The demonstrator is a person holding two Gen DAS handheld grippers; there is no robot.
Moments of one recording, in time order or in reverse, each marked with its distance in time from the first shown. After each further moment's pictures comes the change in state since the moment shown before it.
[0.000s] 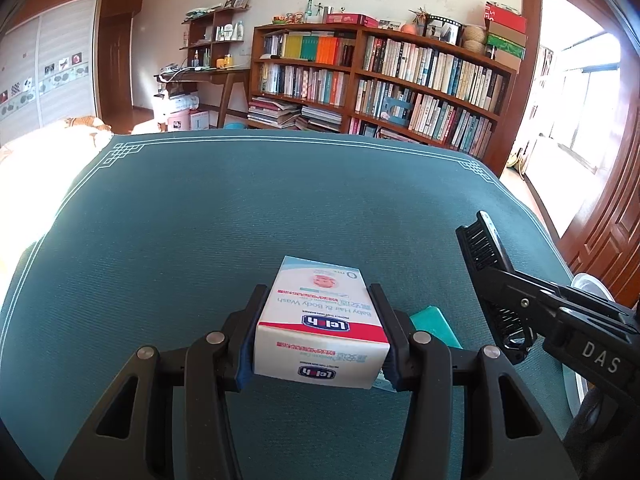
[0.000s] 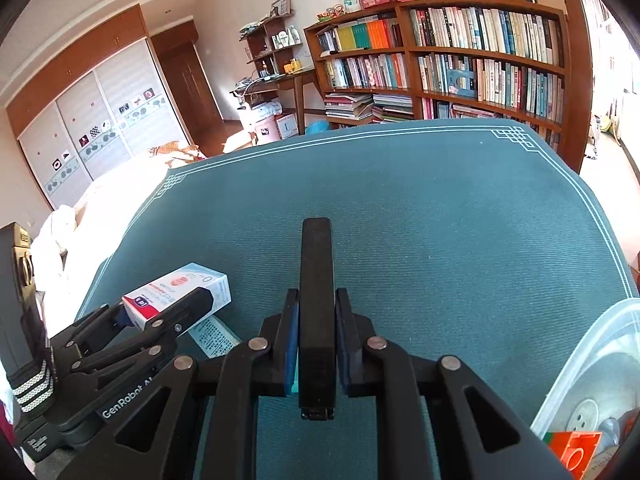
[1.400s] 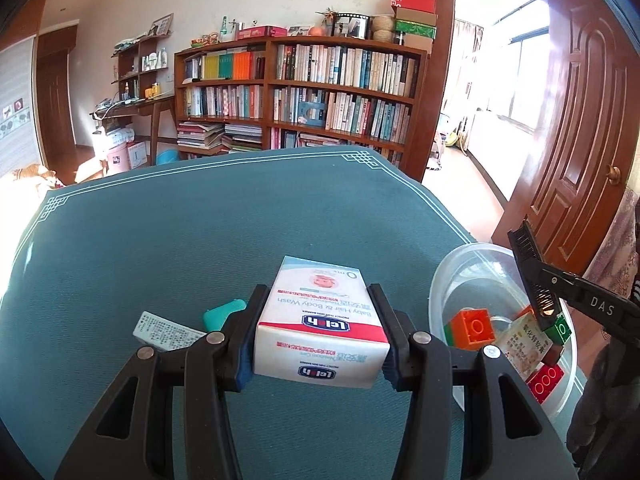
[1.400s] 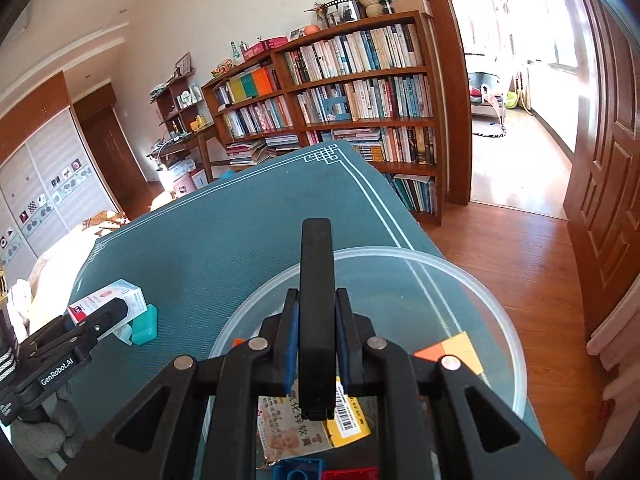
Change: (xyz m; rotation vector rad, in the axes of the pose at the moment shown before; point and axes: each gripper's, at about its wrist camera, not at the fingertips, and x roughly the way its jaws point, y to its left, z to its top) left arm -0.044 -0.128 -0.003 0.179 -0.024 -0.181; right arm -0.146 -0.144 -0.046 0.222 -0.149 -0.250
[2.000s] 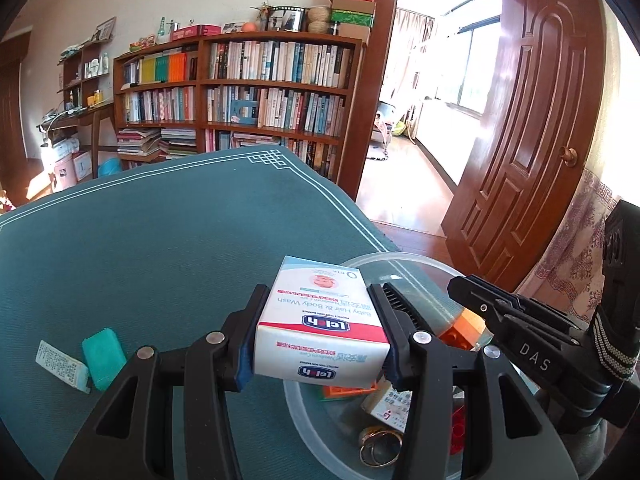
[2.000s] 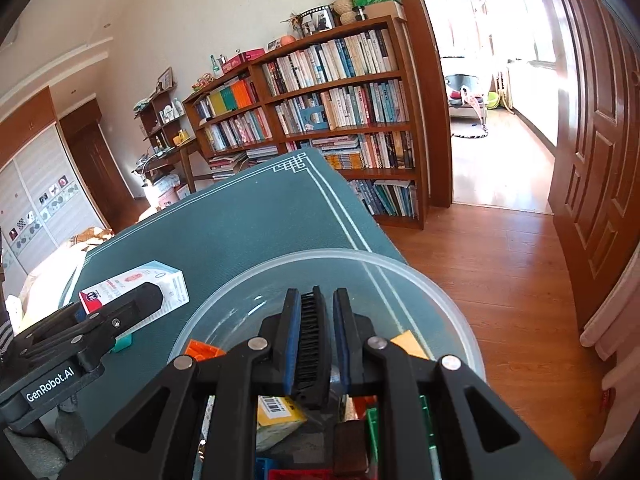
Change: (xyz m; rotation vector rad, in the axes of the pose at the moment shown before) left arm 0.028 -0.091 0.017 0.074 0.024 -0.189; right arm -0.006 -0.035 -0.006 0.040 -0.064 -0.062
